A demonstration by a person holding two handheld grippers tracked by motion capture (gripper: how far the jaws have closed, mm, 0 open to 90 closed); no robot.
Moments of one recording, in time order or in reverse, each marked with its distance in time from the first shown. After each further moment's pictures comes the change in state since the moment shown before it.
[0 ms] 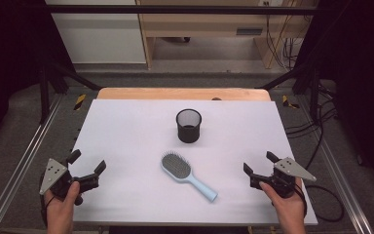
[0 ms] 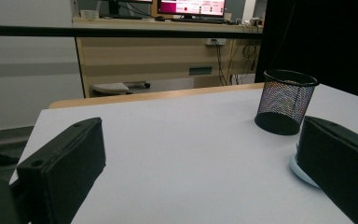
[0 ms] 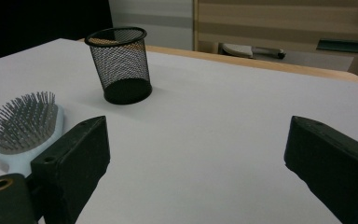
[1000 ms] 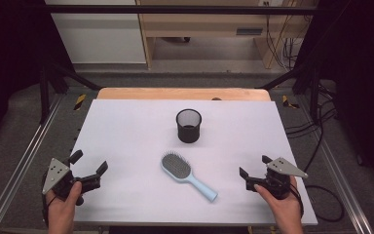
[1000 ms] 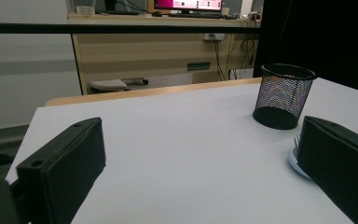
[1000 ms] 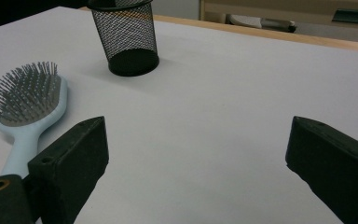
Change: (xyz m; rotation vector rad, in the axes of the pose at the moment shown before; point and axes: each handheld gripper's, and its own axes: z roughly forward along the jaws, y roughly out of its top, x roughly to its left) left arm -0.002 -0.001 0.002 0.019 -0.014 0.010; right arm 0.008 -0.004 0.008 0.117 0.016 -0.004
